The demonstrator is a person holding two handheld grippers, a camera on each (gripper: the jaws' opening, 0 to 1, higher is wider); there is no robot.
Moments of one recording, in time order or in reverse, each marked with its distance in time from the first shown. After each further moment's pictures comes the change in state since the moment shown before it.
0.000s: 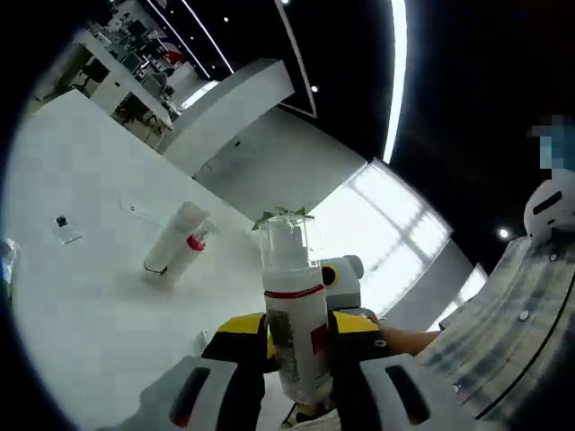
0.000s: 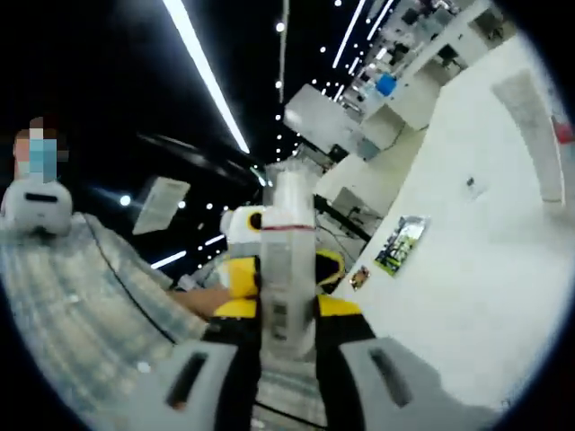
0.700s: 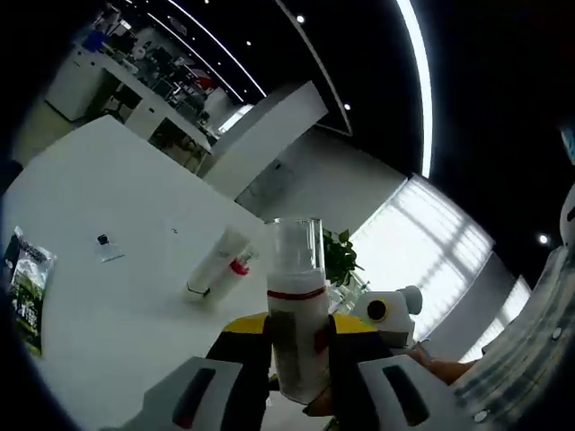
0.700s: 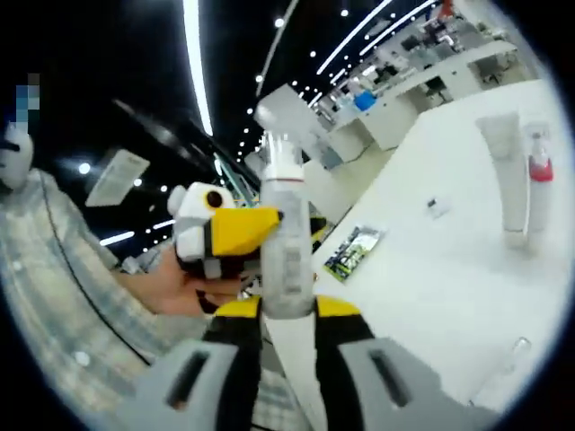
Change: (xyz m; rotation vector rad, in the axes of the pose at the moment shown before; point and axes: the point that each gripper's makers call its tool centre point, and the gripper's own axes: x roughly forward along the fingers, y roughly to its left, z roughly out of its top) left arm -0.002 0.026 0.027 0.024 -0.144 0.237; right arm 0.003 -0.026 -0.001 -0.132 -0.050 -0.270
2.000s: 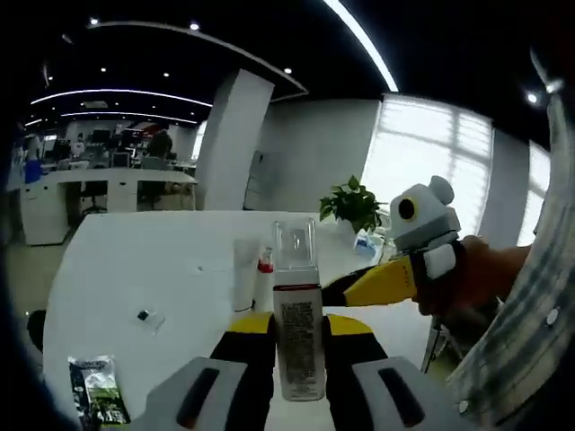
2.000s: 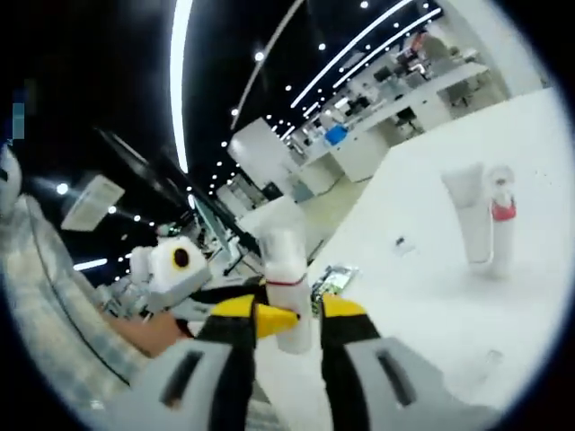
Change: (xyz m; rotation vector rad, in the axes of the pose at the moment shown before) left arm 0.000 0.021 -0.013 0.548 0.143 0.164; right arm -0.011 -0.018 0.047 -0.077 -0.110 -0.224
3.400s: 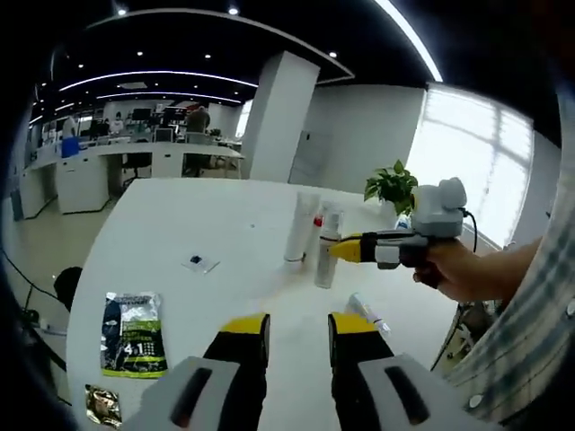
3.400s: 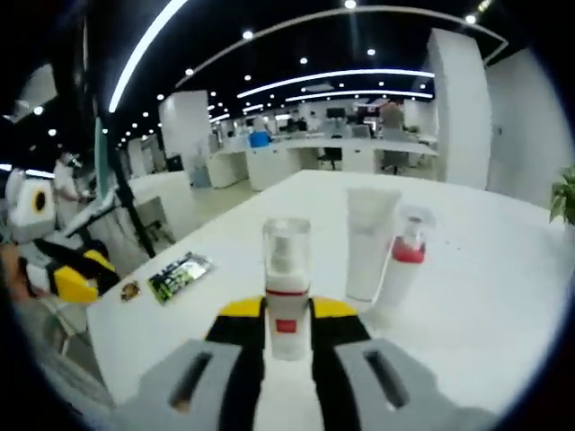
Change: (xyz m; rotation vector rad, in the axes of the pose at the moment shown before) left arm -0.068 0.053 -0.070 -0.131 0.089 0.209; right arm 0.007 -0.141 -0.005 -0.402 -0.033 -0.570
